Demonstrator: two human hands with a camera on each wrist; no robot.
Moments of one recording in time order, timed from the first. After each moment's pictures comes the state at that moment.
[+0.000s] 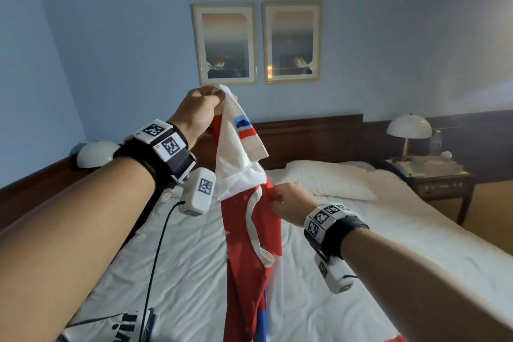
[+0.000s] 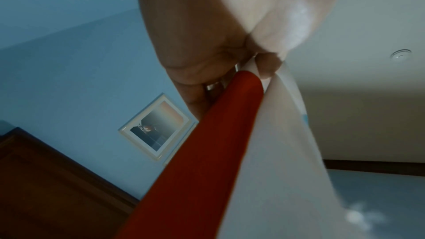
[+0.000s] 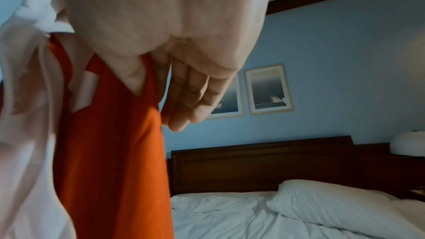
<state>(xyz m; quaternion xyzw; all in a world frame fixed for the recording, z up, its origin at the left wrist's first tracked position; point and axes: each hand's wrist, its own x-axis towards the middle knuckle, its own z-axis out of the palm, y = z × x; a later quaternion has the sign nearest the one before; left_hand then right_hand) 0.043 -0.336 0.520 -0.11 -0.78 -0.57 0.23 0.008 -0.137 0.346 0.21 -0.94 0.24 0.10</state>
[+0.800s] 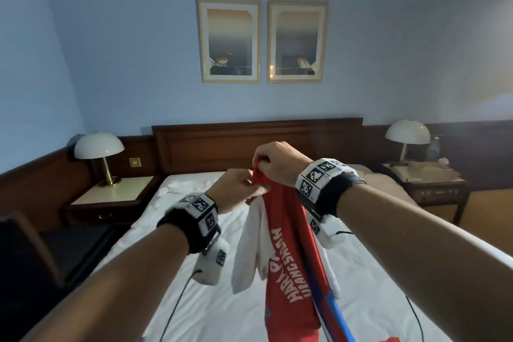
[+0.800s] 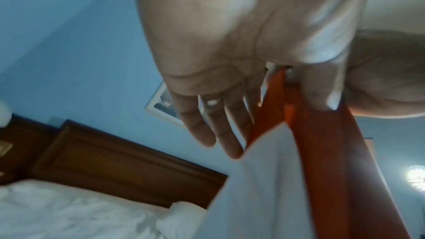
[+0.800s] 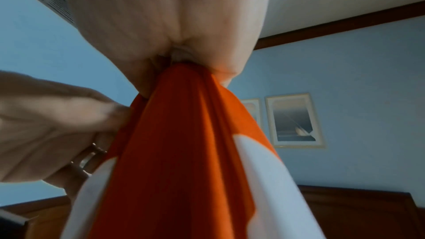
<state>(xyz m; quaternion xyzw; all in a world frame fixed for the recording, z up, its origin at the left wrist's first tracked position) 0.038 -0.321 0.386 -0.15 -0.89 -0.43 0.06 0.020 -0.161 0.436 0.30 -0.91 0.25 0.15</state>
